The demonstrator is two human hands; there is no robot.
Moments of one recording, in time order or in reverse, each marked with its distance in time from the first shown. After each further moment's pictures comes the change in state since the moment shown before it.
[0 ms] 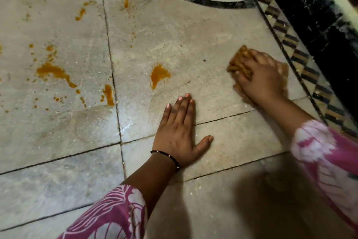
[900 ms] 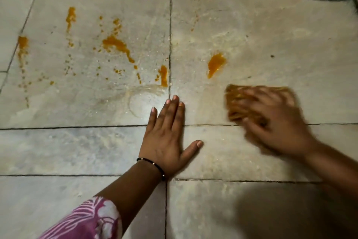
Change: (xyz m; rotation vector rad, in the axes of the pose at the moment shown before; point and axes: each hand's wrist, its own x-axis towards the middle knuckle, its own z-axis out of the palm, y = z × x) left_hand -0.084 -0.081 -0.024 0.088 -0.012 -0.285; right_hand -0.070 -0.091 0.009 0.134 -0.185 -0.592
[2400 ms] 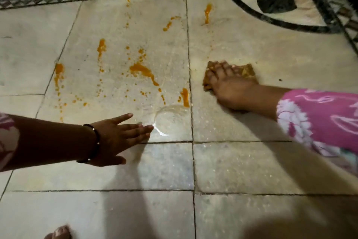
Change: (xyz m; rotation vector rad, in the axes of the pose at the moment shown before) left_hand 0.012 -0.163 -0.104 0.742 -0.805 0.557; right_hand 0.158 -0.063 -0.004 -0.300 -0.462 0.059
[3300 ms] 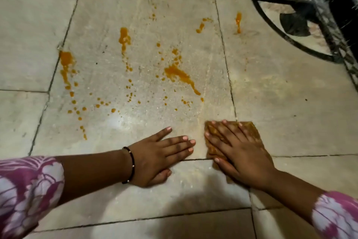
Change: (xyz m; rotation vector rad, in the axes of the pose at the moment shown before) left_hand 0.031 -0.031 0.102 -0.335 0.893 0.323; right_hand -0.052 -0.144 0.038 -0.019 0.084 -0.104
